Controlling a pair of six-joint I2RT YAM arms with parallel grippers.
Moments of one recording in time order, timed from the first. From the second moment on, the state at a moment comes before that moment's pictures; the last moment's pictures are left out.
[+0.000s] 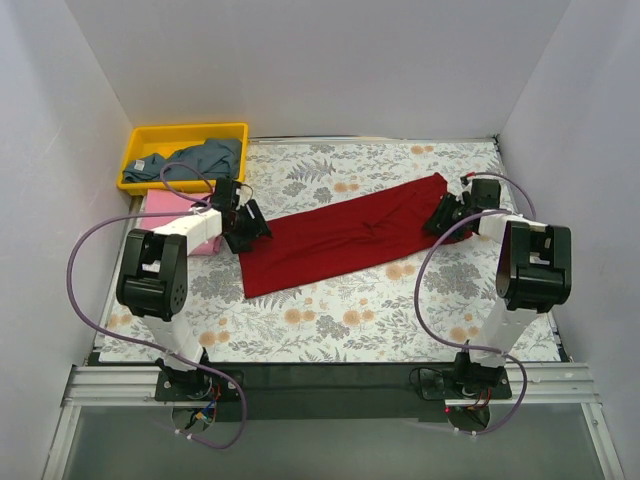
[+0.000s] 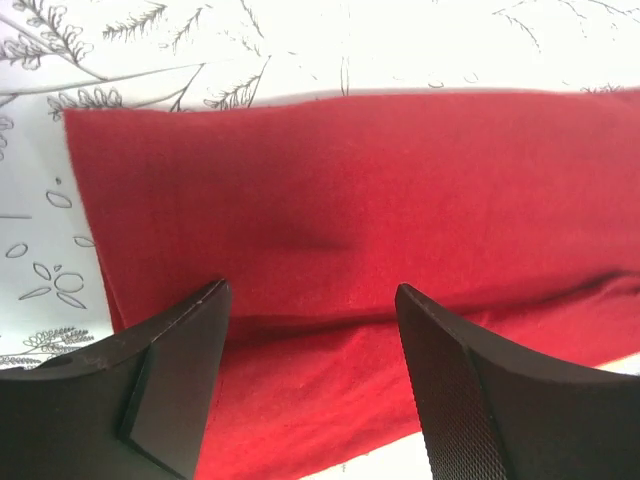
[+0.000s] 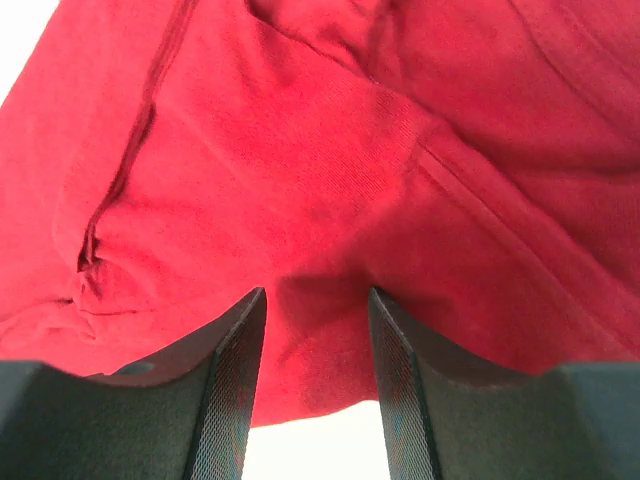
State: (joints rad) left arm -0.19 1.79 1.10 -0.38 0.14 -0.66; right arm -0.09 1.78 0.99 -0.13 -0.39 0.34
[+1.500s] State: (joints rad) left arm -0.22 1.58 0.90 -0.45 -0.03 -0.67; right arm 0.82 1.76 1.29 -0.43 -0.30 0.06
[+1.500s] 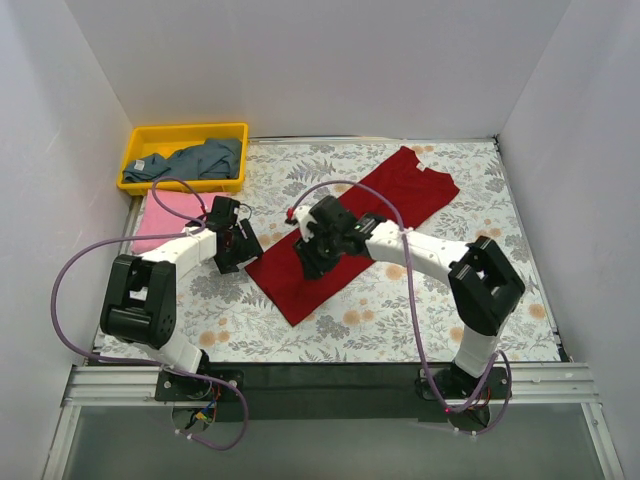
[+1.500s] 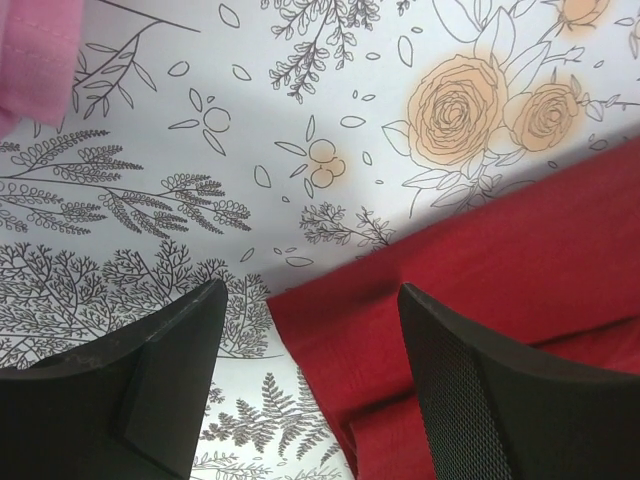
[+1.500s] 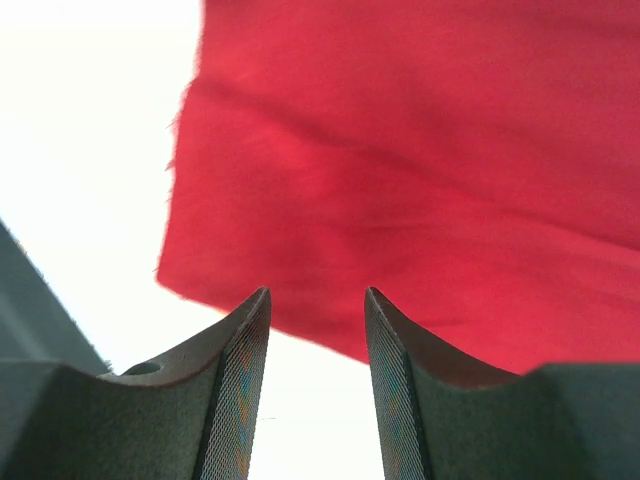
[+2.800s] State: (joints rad) left arm -0.22 1.52 0.86 -0.43 0.03 -0.60; right arm 1.21 2.03 1.48 -0.66 -0.07 -0.06
